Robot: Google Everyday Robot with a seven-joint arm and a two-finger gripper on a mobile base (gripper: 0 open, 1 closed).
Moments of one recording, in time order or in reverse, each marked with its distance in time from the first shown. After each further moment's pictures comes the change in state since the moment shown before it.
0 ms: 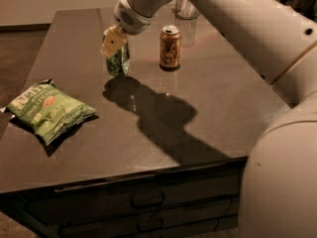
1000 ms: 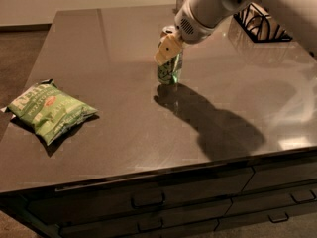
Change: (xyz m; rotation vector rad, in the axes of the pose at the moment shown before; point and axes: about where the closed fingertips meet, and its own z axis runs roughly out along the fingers) arm 0.123 -0.043 -0.087 0.188 0.060 0.244
